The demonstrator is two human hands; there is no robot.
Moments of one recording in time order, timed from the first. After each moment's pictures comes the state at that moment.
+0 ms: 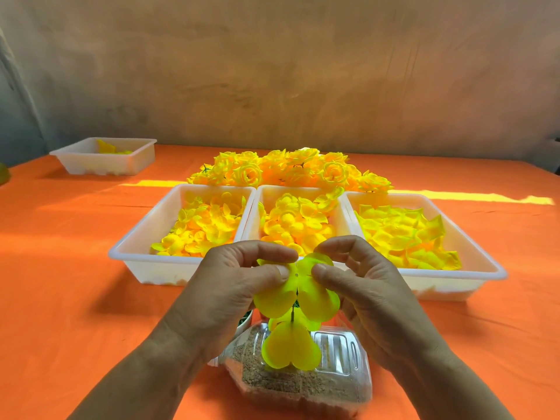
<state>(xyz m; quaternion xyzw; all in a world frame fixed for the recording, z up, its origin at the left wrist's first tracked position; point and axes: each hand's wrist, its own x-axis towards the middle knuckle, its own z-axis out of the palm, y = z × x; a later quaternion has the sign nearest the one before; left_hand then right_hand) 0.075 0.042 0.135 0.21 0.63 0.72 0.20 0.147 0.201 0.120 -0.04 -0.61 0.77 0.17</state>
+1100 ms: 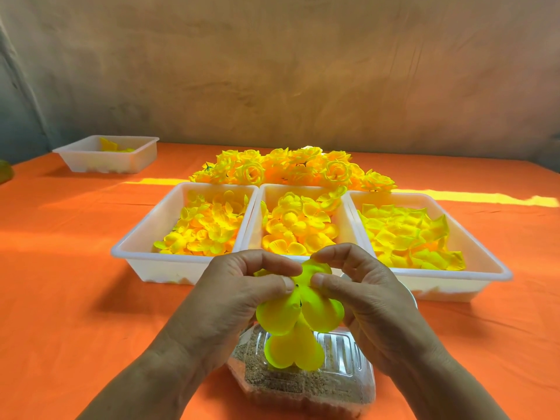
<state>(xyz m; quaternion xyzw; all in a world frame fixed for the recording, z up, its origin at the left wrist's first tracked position) 0.082 0.039 0.134 0.19 0.64 0.71 0.24 0.146 0.200 0.117 -0.04 -0.60 0.79 0.12</state>
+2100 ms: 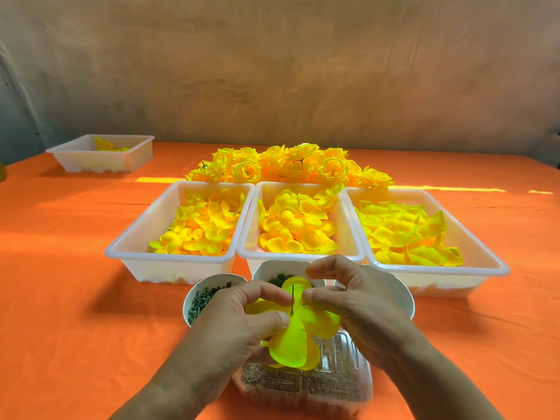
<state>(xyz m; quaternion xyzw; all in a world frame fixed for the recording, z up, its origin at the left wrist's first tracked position) 0.095 0.038 0.104 0.13 0.70 0.66 0.23 0.137 0.212 0.095 -0.12 -0.68 0.72 0.08</state>
